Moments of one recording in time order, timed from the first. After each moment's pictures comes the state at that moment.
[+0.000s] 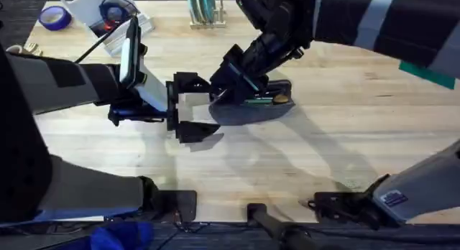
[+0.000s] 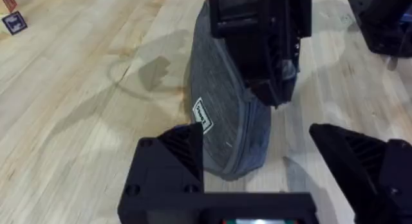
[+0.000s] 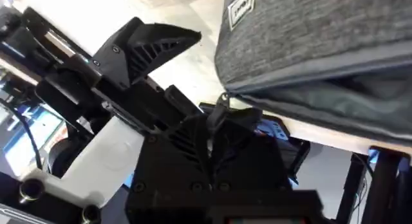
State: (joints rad) left arm 0.21 1.61 0.66 -0.76 1.29 1.66; right arm 0.64 1.81 1.44 -0.89 -0.68 1.24
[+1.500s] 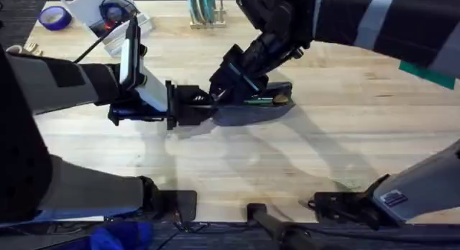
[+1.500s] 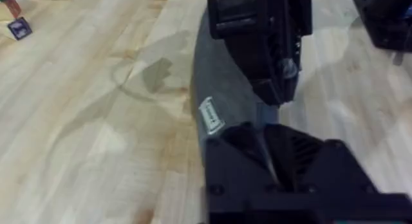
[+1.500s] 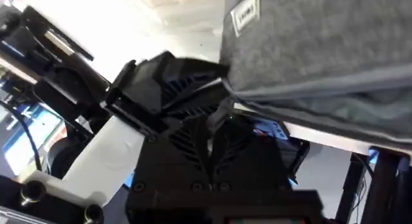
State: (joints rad) left arm 0.21 1.61 0.66 -0.75 1.29 1.68; right arm 0.64 1.81 1.44 -0.89 -0.68 1.24
